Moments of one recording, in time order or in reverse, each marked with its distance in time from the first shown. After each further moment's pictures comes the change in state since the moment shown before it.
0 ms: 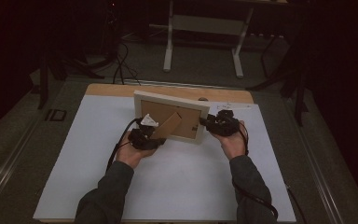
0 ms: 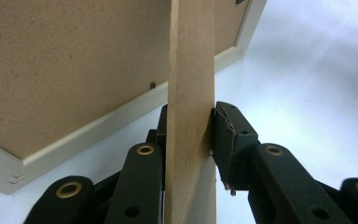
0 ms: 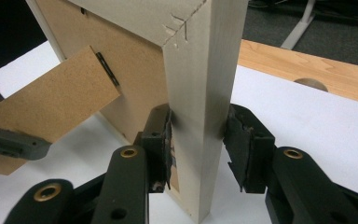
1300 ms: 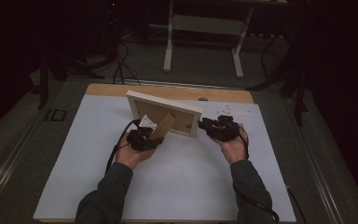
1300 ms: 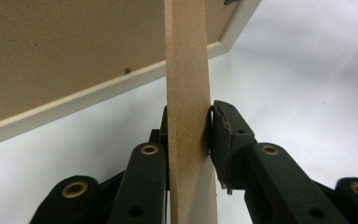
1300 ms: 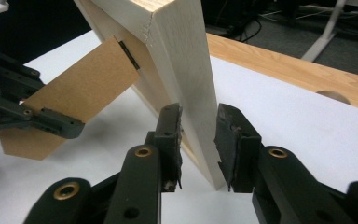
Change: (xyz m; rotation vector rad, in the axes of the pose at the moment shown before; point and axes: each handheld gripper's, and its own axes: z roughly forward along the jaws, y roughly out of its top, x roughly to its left) left arm 0.002 -0.009 0.001 -0.030 0.030 -0.012; right arm 0.009 -0.009 -0.009 -0.037 0.074 -0.063
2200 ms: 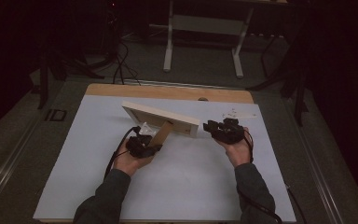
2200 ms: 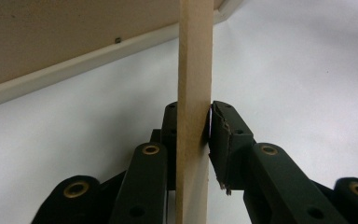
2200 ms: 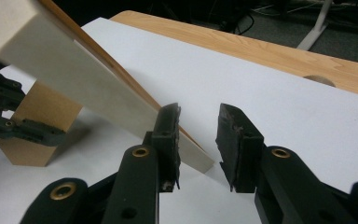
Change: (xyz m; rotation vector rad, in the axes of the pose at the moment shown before) left arm -0.006 -0.020 0.004 0.042 0.005 0.016; right arm -0.012 -0.013 -0.008 0.004 -0.024 0.031
